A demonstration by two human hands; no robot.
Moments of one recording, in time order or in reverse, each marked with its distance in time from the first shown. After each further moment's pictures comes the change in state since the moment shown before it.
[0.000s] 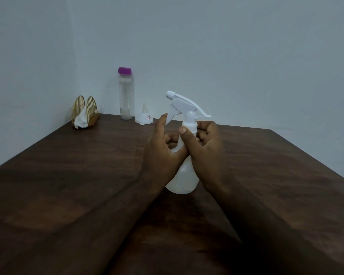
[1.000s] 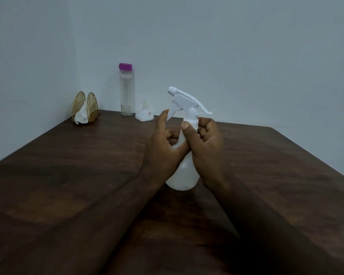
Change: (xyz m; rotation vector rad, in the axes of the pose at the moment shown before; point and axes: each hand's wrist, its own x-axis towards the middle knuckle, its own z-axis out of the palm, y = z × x) left_hand -0.001 0.000 -0.001 -0.018 -0.013 -0.006; right_hand -0.002 0.000 0.002 0.036 -0.014 0.039
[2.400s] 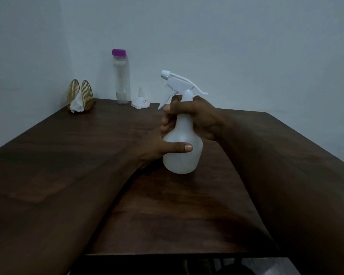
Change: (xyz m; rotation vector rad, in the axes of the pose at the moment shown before) left_hand 0.003 -0.018 -0.020 -0.223 -0.634 -0.371; right_hand 0.047 -0.028 -0.013 0.062 -0.636 0.269
